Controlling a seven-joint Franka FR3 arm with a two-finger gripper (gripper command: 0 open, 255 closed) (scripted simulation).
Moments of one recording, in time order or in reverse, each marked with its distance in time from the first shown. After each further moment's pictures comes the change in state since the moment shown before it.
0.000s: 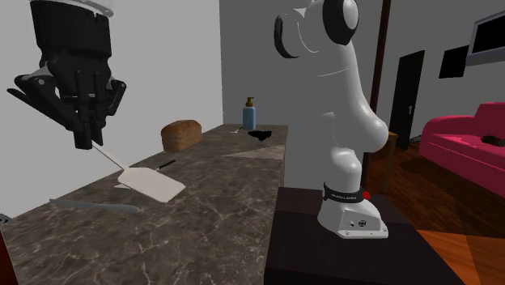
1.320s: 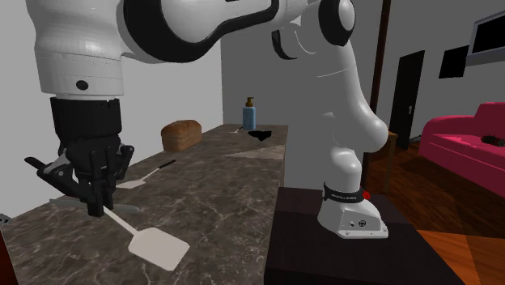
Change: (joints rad) arm -0.016 0.015 -0.010 -0.251 -0.016 0.263 0.025
